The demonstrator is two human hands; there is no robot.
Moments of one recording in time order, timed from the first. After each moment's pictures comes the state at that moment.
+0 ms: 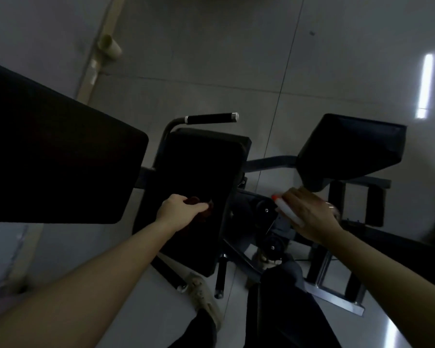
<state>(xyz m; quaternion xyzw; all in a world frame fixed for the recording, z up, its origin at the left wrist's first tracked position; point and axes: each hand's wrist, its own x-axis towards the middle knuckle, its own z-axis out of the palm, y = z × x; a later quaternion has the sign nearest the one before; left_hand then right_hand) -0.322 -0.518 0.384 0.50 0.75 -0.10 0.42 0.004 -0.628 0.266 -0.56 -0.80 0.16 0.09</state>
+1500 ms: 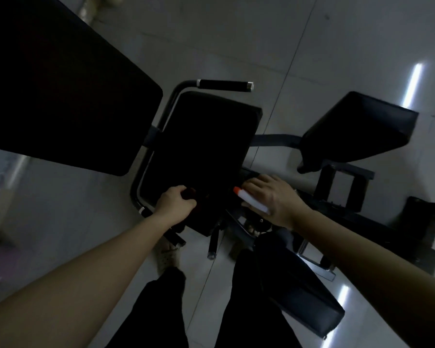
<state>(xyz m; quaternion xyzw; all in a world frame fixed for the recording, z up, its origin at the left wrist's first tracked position) -0.389 -0.594 0.382 0.52 0.72 -0.09 0.45 -0.103 -0.635 0.354 -0.47 -0.84 0.26 0.08</state>
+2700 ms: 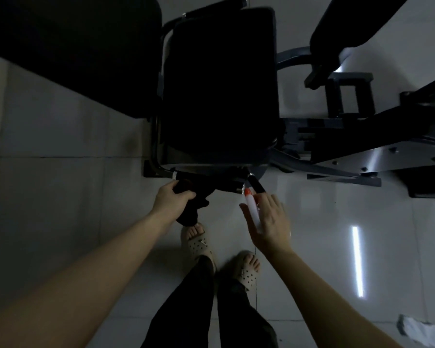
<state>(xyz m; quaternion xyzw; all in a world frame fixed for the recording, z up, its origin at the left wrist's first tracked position) -0.628 -0.665 0.275 0.51 0.65 0.01 0.56 -0.461 -0.845 0.247 -0.84 -0.45 0.20 0.21</state>
